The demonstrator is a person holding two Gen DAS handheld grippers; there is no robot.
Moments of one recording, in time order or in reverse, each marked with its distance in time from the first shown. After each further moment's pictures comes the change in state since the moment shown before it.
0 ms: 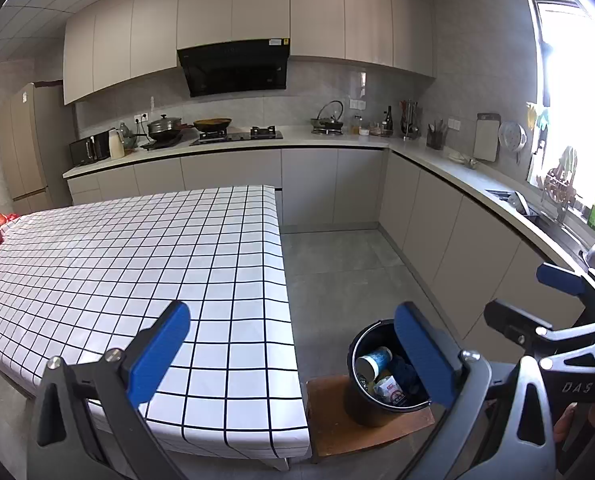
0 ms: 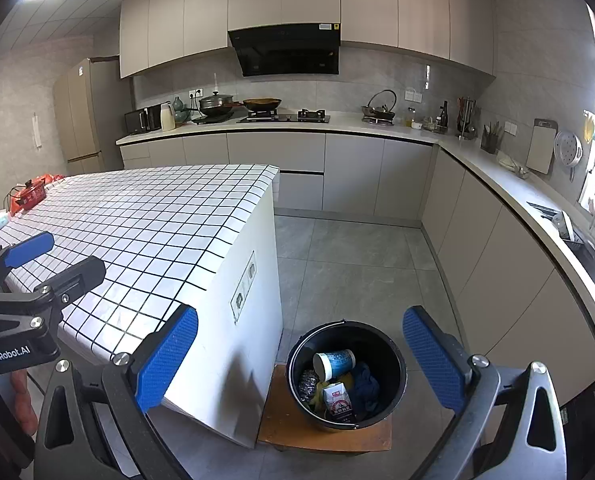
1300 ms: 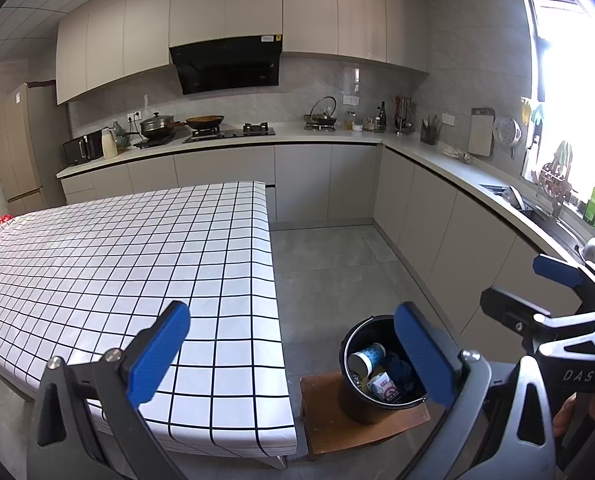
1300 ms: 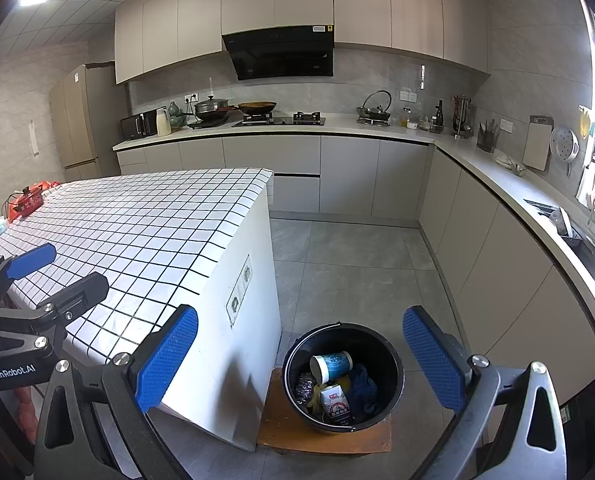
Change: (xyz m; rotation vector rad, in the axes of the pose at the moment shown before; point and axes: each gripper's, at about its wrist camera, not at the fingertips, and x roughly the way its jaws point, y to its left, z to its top) left arm 0.003 -0.017 0.000 0.011 0.015 -0.014; right arm -0.001 -0.013 0.001 0.018 -0.010 -0.004
